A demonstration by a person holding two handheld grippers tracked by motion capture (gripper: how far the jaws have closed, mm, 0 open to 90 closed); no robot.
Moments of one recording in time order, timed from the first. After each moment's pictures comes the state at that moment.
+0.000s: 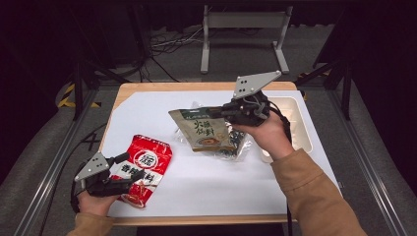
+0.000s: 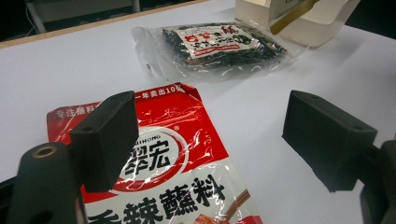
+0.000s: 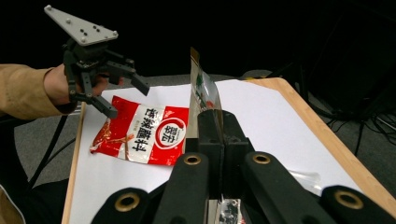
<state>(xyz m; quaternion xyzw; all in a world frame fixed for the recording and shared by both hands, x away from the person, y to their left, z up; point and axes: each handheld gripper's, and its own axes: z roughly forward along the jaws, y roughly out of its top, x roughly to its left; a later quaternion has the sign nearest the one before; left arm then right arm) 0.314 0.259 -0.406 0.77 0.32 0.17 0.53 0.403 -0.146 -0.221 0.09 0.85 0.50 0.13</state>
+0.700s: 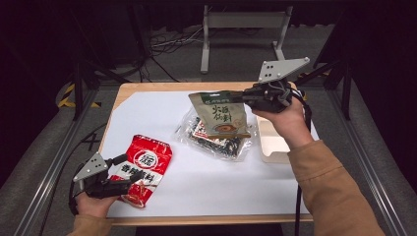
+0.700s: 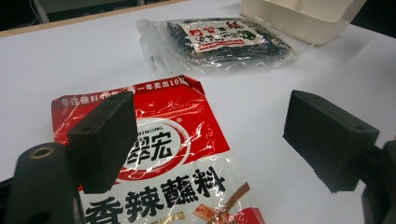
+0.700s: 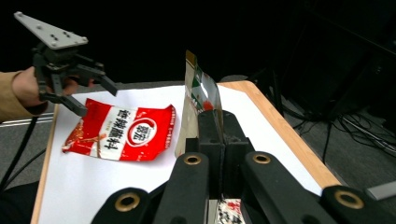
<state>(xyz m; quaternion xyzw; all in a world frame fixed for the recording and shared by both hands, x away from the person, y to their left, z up) 0.310 0.263 -0.407 0.76 0.34 0.17 0.52 0.420 -0.191 -0.205 0.10 0.84 0.51 0.16</state>
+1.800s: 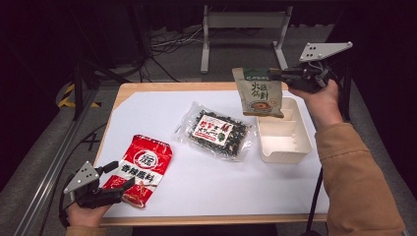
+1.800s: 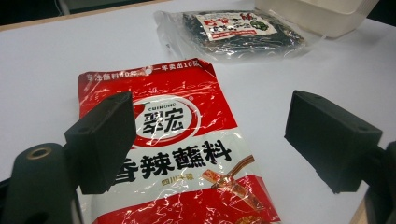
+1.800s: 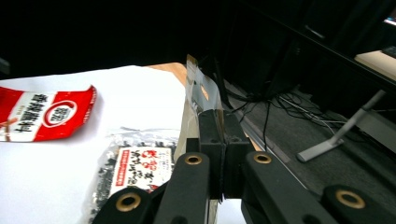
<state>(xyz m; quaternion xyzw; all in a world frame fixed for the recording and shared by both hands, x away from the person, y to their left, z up) 0.287 0.276 -0.412 0.76 0.37 0.19 0.51 0.469 -0.288 -0.200 0.18 0.82 0.49 0.24</state>
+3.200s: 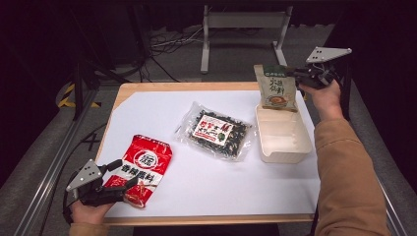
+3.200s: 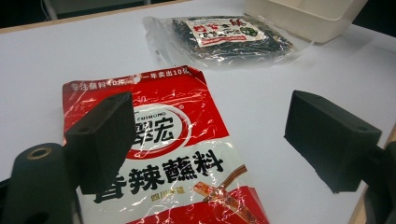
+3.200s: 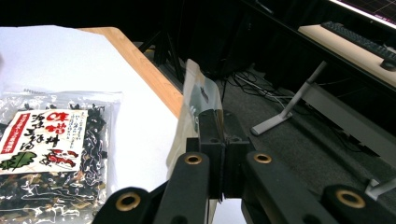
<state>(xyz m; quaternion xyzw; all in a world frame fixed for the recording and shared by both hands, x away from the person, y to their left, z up) 0.294 0.272 -0.412 0.76 0.35 0.17 0.52 0.529 -0.343 -0.249 0.22 0.81 0.44 0.30</state>
